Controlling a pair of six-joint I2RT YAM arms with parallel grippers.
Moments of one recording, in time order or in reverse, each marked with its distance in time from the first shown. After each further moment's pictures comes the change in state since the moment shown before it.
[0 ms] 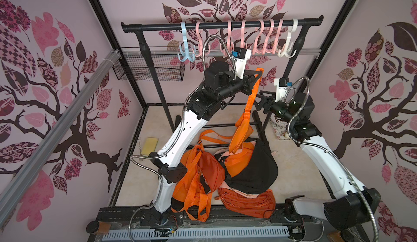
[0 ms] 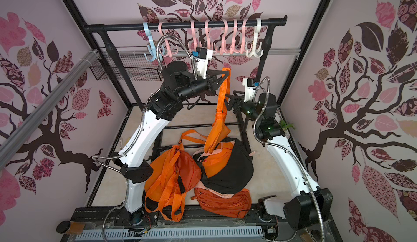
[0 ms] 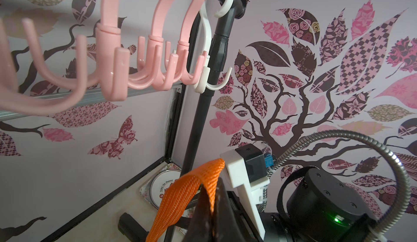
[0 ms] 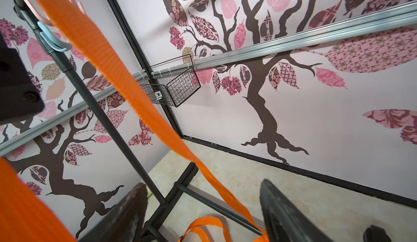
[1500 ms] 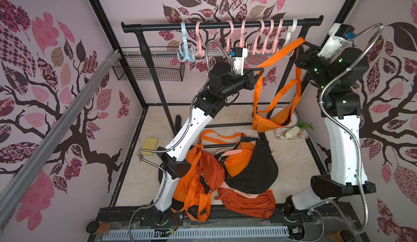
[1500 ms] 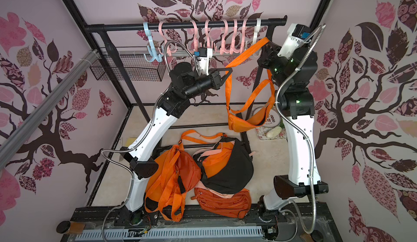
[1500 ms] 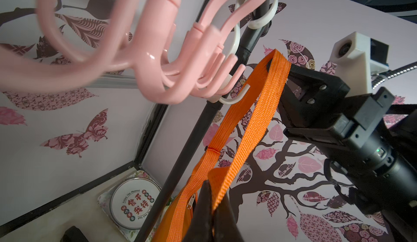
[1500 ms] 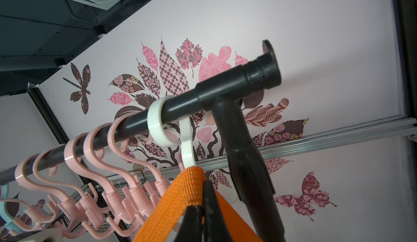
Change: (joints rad) left arm 0.037 0.098 0.002 0.185 0.045 -0.265; right arm -0.151 0.312 1.029 -0.505 0.352 0.078
